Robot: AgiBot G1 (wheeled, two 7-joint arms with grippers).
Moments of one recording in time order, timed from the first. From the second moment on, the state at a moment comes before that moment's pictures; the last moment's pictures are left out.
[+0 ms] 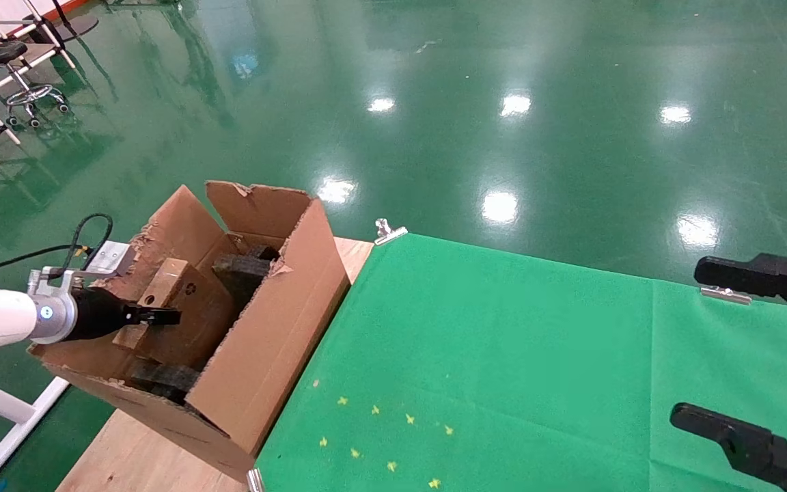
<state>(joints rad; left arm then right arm) -1.54 0.73 0.70 0.02 1.57 0.77 -0.38 1.08 -0.57 -0.36 1.24 -0.67 -1.44 0.14</state>
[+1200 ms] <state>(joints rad) -1.70 0.66 0.61 -0.11 1.43 1.05 -0.41 1.08 -0.57 -0.36 1.24 -0.67 -1.44 0.14</state>
